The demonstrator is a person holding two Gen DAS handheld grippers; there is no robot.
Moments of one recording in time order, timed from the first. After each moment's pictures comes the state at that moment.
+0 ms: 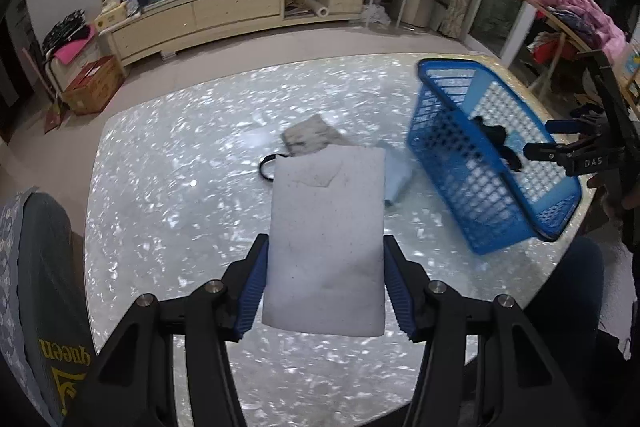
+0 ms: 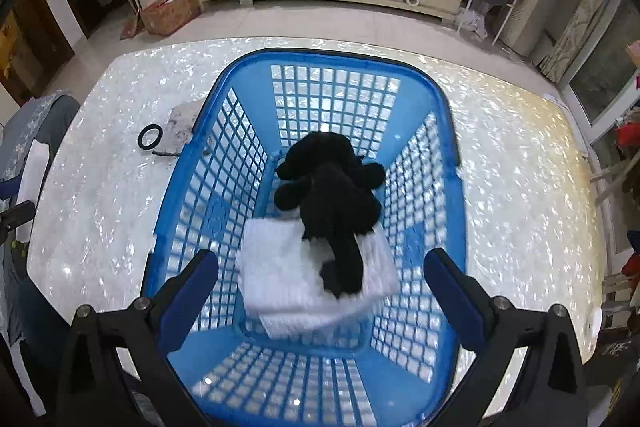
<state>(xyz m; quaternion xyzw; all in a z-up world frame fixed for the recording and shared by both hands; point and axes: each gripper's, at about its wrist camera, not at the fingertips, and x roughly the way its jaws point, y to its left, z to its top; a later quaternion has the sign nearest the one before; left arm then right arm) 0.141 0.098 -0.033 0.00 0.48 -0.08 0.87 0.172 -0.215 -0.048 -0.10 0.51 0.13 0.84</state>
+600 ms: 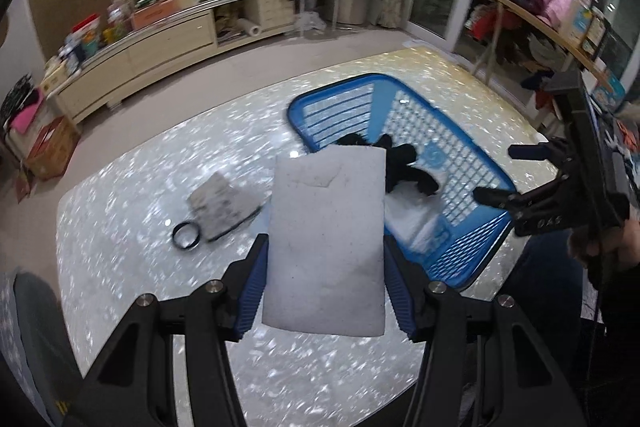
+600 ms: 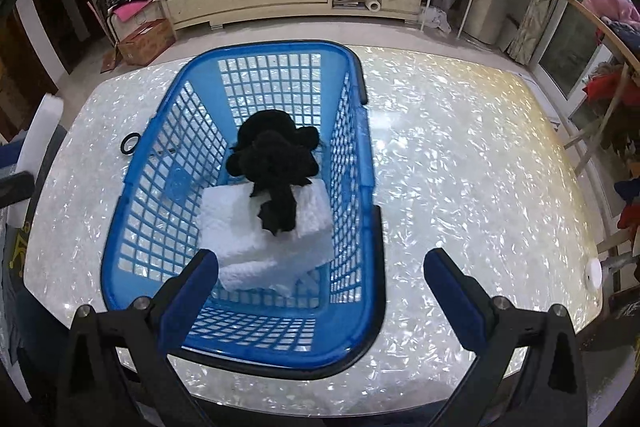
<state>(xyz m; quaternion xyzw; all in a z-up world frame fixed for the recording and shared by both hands) 0.167 -0.020 0.002 0.06 0.46 -0.17 0.87 0.148 -0.274 -0.054 -0.06 0.49 0.09 0.87</state>
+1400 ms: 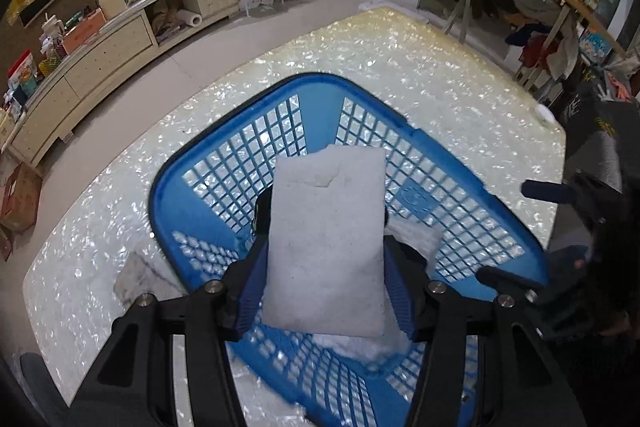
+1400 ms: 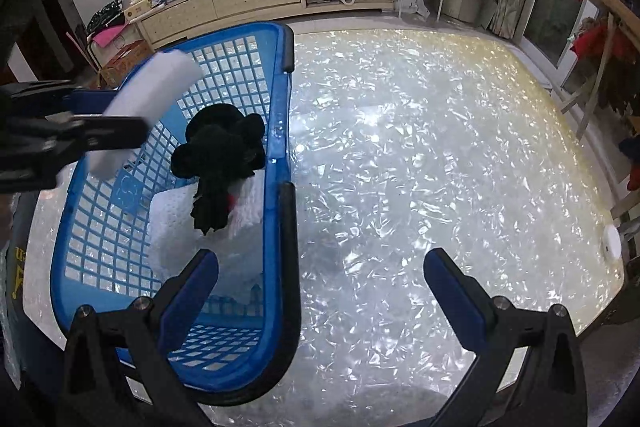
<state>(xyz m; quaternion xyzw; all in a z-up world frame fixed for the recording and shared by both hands) 0.282 -0.140 -0.051 0.13 0.50 -0.24 0.82 0.163 -0.317 -0.084 0.00 0.49 0.07 0.87</state>
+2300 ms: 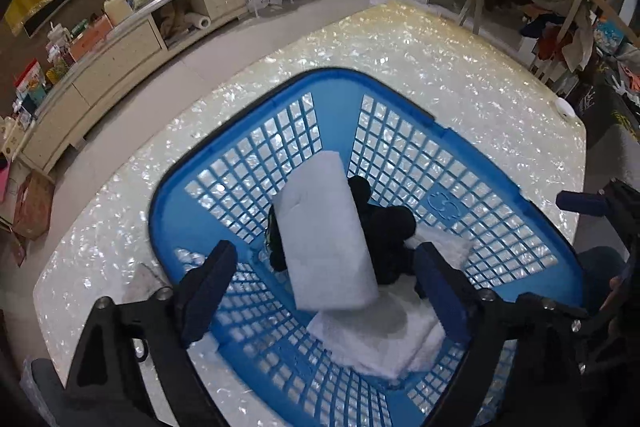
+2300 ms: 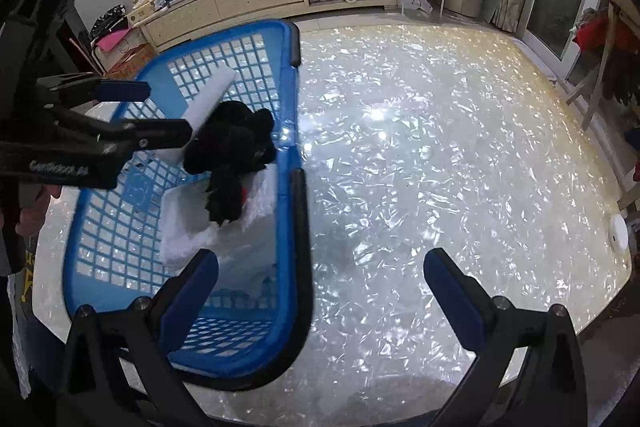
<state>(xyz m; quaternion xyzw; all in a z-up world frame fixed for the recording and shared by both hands) 0.292 -0.143 -0.059 0.15 0.49 -0.21 0.83 0.150 -0.314 -0.073 0.01 0.49 0.08 0.87</state>
